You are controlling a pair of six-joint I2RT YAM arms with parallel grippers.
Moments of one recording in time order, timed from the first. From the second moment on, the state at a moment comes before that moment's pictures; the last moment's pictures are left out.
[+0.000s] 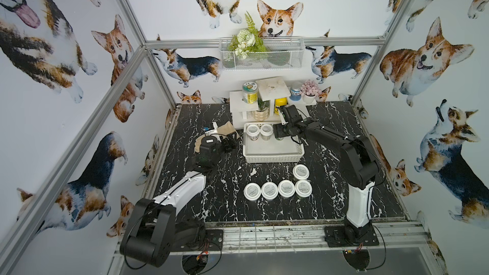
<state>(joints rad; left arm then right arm) -0.25 1.26 0.58 0.37 0.03 -0.55 0.46 1.96 1.52 -0.43 0.08 0.23</state>
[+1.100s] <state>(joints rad) -0.25 1.27 0.59 0.37 0.02 -0.55 0.53 1.13 0.82 -0.50 0.08 0.41</state>
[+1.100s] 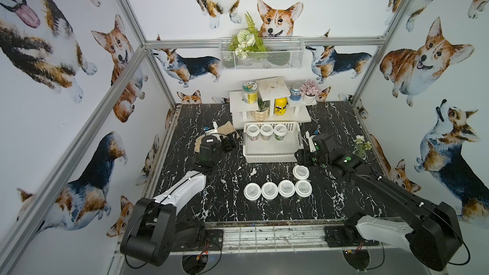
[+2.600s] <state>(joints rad) -0.25 1.26 0.59 0.37 0.03 -0.55 0.71 1.25 0.79 -0.64 0.24 0.60</state>
